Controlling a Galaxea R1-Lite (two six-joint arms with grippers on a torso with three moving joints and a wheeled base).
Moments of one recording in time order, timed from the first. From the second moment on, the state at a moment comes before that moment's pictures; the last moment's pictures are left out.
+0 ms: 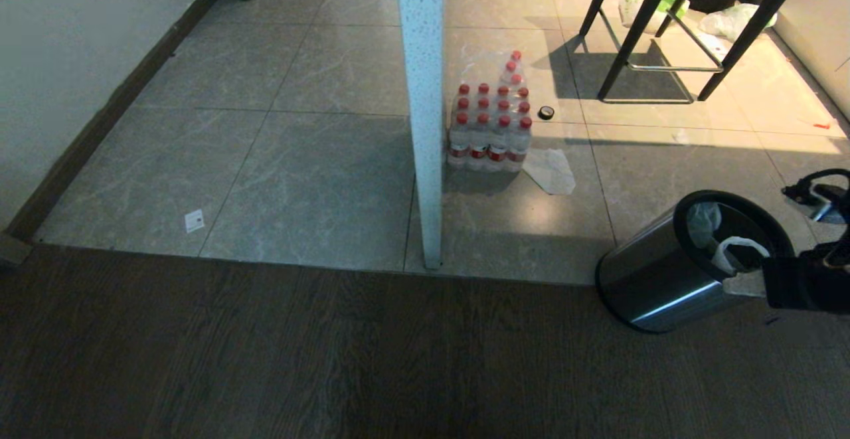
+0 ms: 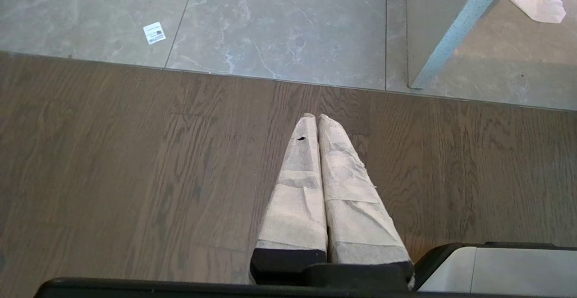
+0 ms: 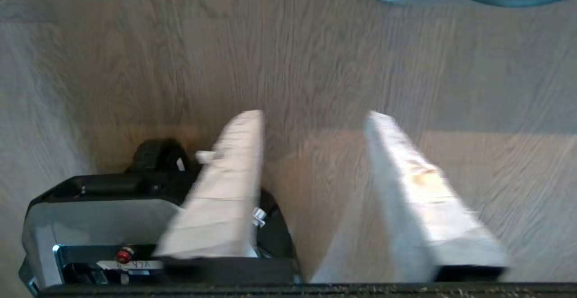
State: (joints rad) left arm 0.00 0.00 0.00 0.00 0.00 0.00; right arm -0.14 1.45 -0.84 0.18 0.15 -0.01
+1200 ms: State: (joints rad) left arm 0.00 0.00 0.00 0.00 0.00 0.00; right arm -0.26 2.17 -1.31 -0.14 0.33 -0.04
